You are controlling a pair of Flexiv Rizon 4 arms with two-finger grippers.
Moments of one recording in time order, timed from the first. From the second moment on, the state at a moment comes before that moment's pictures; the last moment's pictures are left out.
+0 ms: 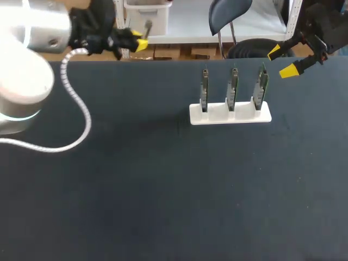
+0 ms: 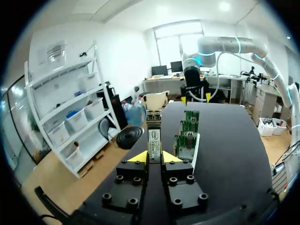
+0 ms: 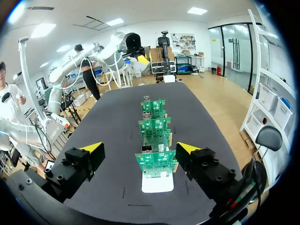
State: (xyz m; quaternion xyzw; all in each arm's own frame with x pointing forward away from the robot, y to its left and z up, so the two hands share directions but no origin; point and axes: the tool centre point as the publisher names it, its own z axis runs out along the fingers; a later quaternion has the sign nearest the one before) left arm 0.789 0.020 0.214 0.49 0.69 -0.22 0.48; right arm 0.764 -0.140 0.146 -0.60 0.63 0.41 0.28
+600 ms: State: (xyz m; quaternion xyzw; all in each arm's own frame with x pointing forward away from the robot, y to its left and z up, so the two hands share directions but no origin) left arm 0.801 -0.103 0.247 0.53 0.54 -0.40 0.51; right arm 0.764 -0.140 0.146 -0.60 0.63 0.41 0.28
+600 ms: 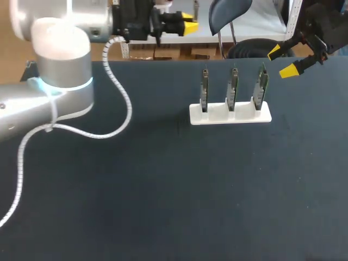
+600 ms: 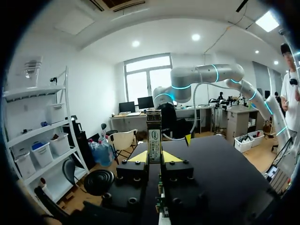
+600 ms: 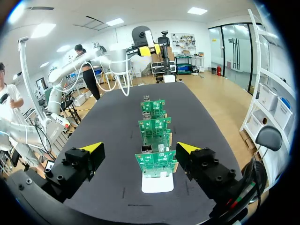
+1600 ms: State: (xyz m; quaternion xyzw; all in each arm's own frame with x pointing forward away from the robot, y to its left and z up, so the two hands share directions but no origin) left arm 0.792 -0.213 0.237 0.52 0.51 -0.49 0.48; right arm 0.764 -0.140 0.146 -0.60 0.63 0.41 0.28
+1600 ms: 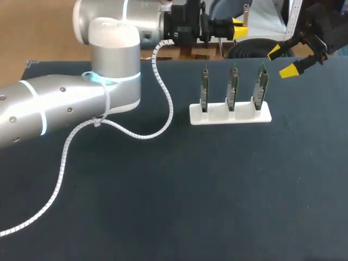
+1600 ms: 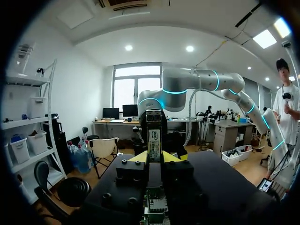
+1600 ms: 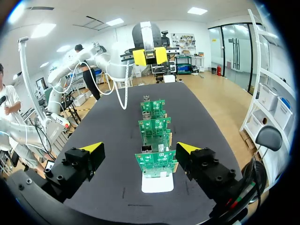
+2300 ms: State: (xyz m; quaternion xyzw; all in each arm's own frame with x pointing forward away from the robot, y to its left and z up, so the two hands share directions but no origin) left arm 0.779 -0.240 0.217 0.51 0.53 -0.50 0.45; right arm 0.764 -0.140 0.146 -0.60 0.63 0.41 0.28
